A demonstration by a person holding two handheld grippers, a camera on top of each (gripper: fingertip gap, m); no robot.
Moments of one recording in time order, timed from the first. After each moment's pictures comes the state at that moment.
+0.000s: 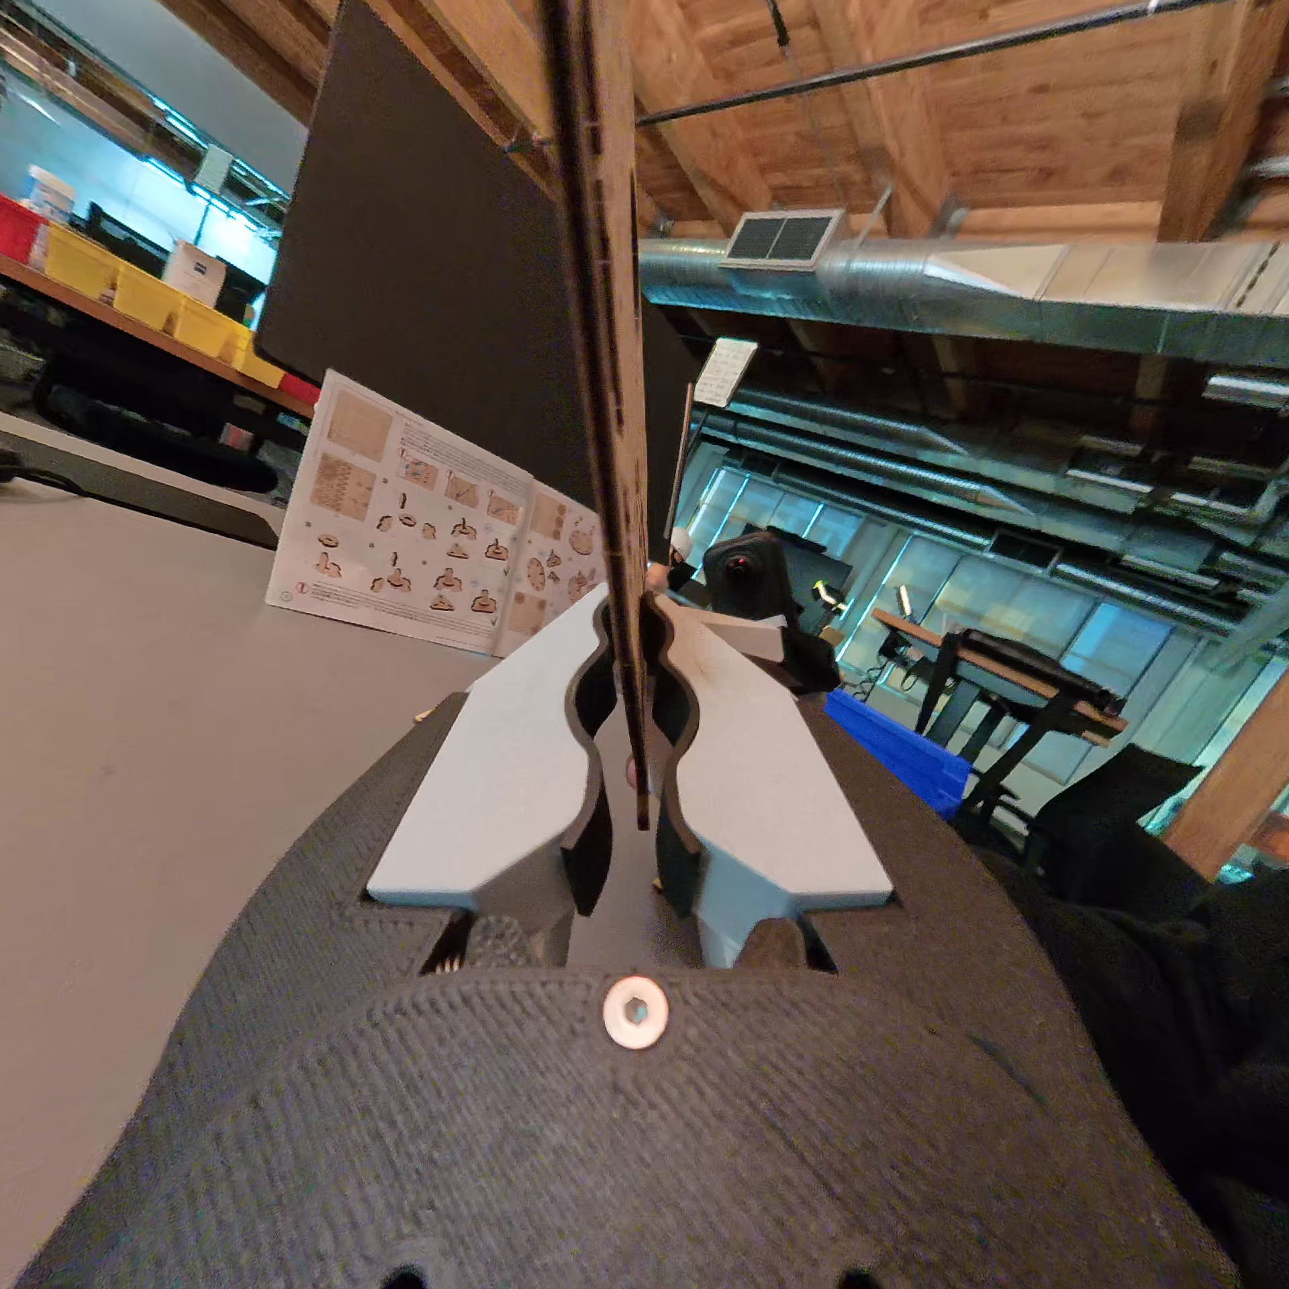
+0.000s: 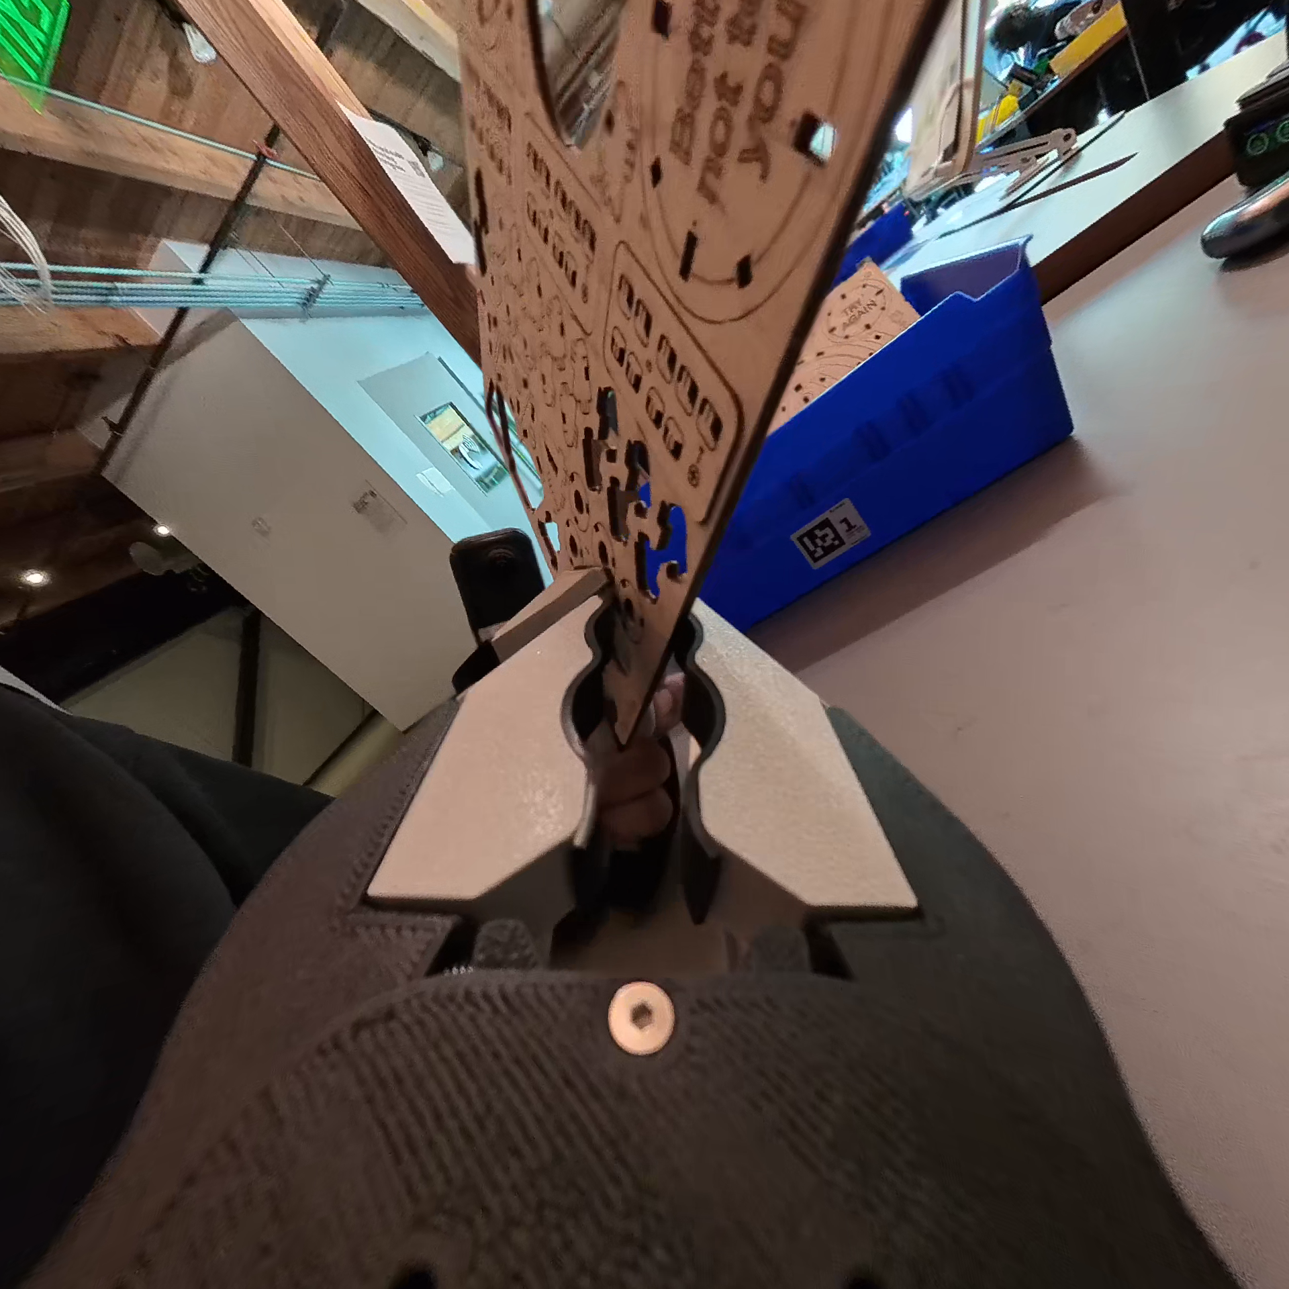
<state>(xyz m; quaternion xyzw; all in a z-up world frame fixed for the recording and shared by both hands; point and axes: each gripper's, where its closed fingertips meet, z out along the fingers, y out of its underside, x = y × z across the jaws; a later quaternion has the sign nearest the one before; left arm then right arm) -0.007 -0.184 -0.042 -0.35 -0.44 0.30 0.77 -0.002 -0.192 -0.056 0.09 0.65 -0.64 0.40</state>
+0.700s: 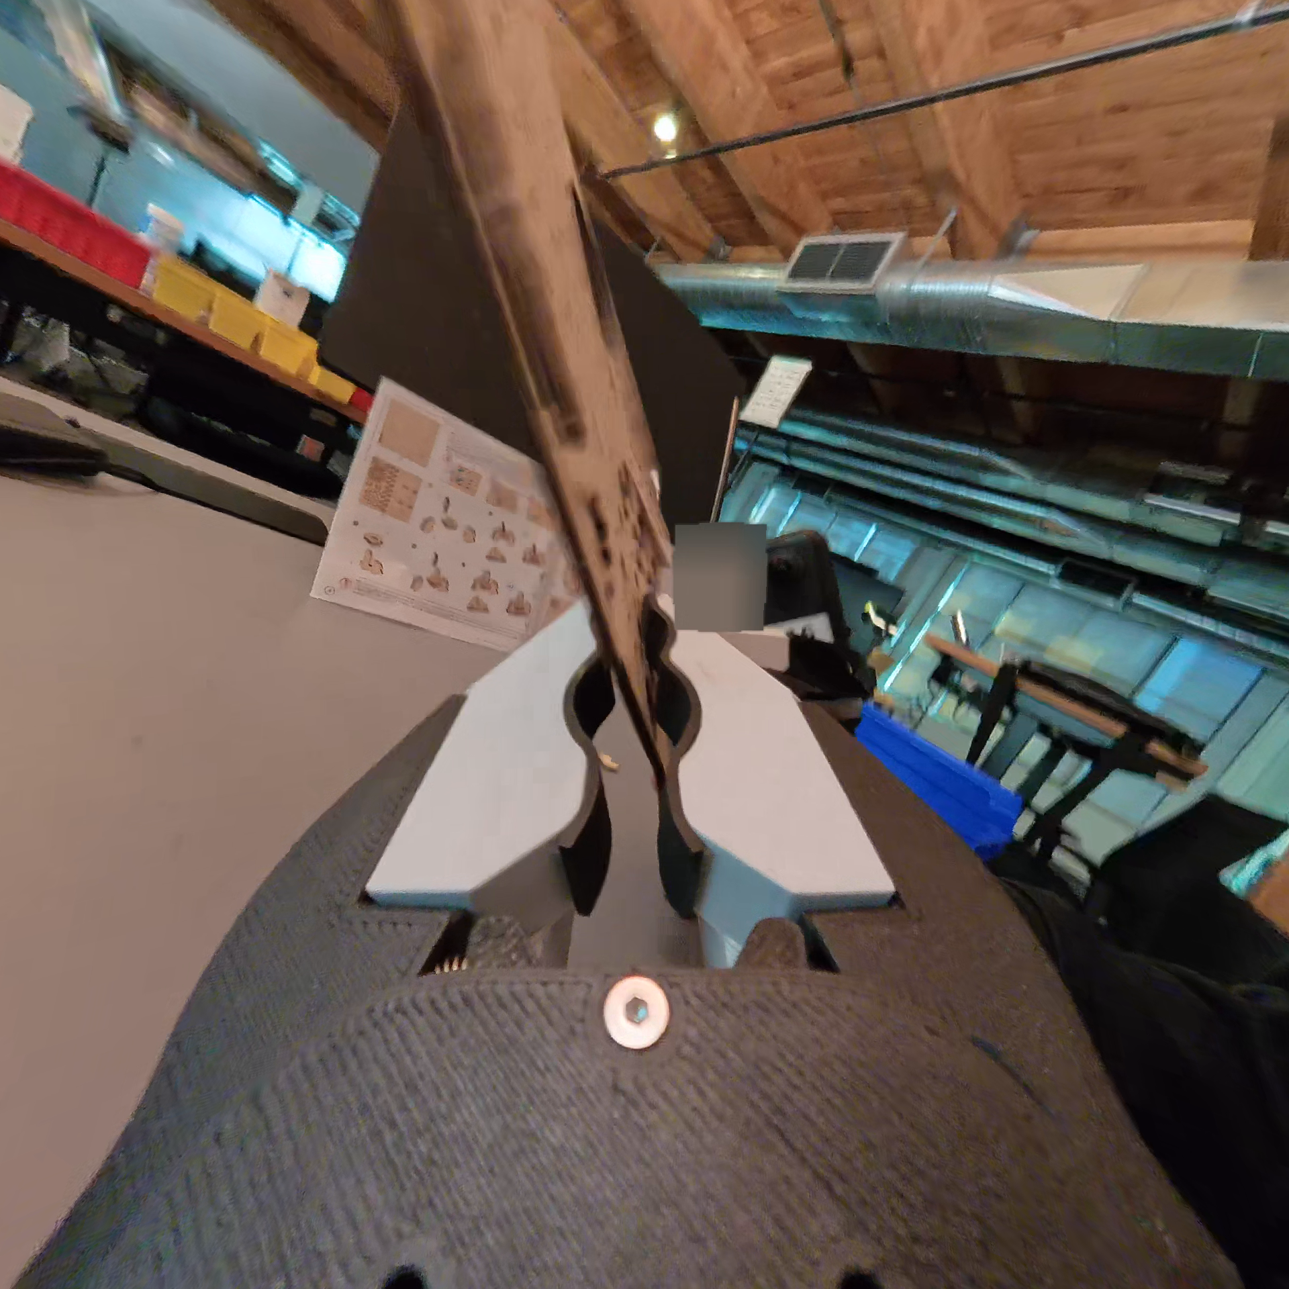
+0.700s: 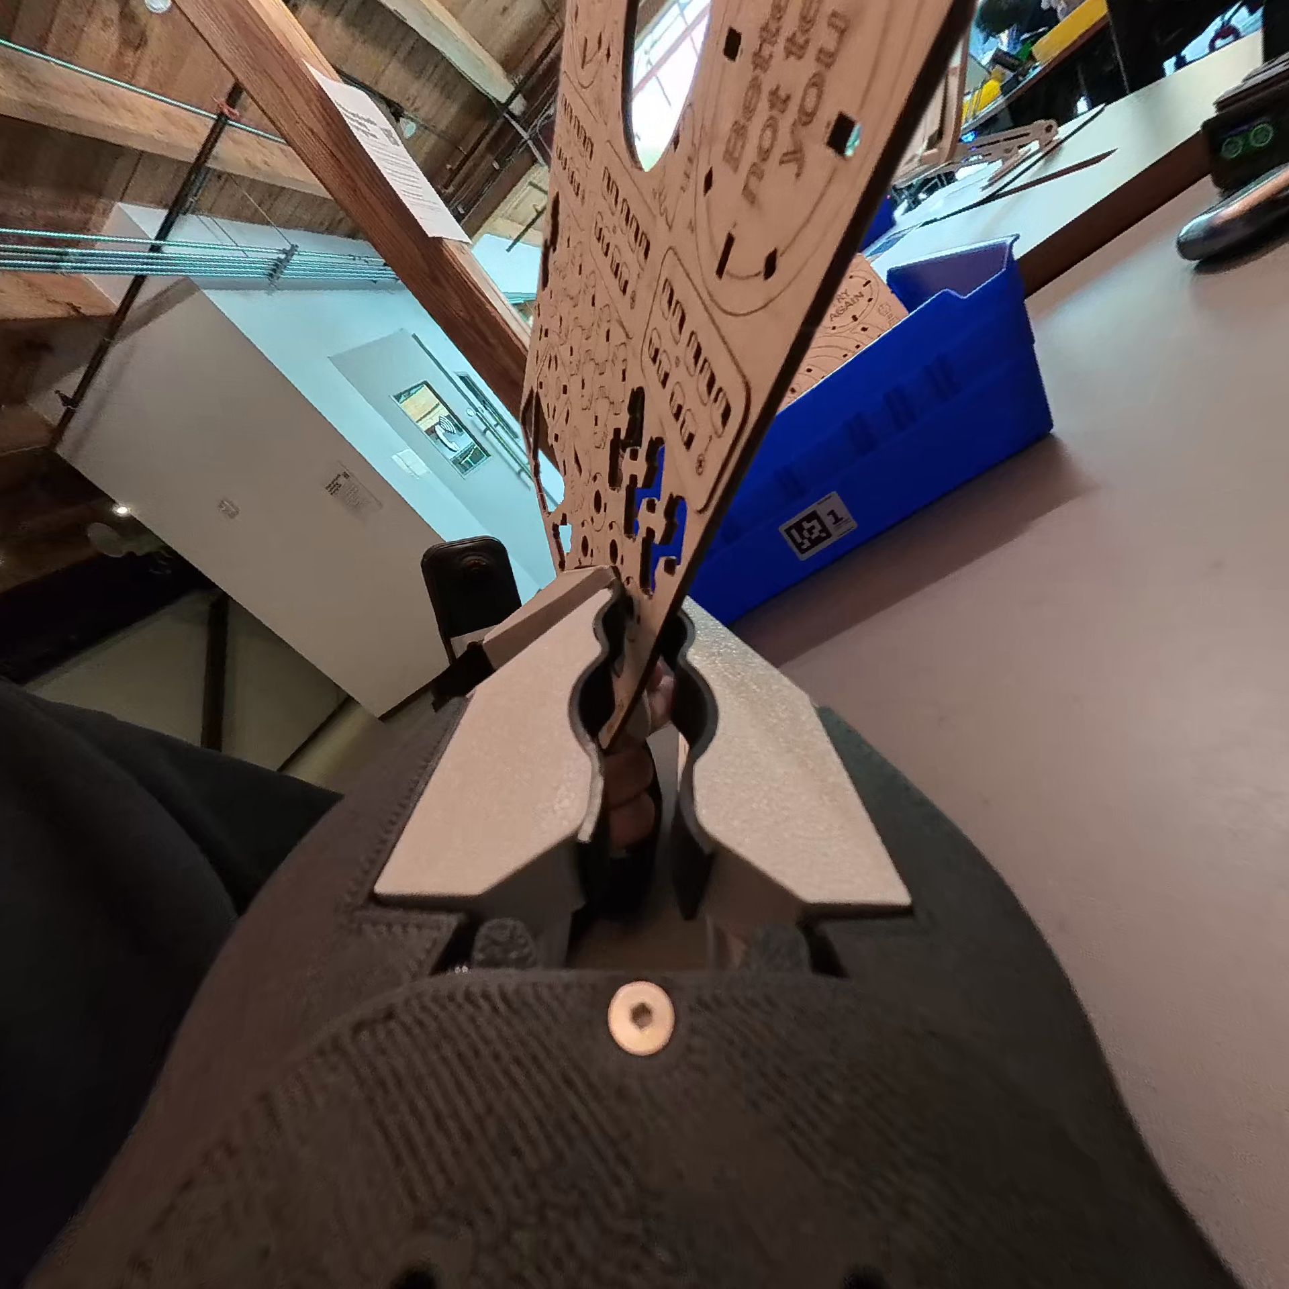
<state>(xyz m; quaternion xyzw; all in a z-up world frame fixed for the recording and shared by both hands) -0.008 -0.185 -0.045 -0.33 -0.47 0.33 0.75 -0.004 -0.190 -0.060 0.08 0.68 -0.63 0.37</state>
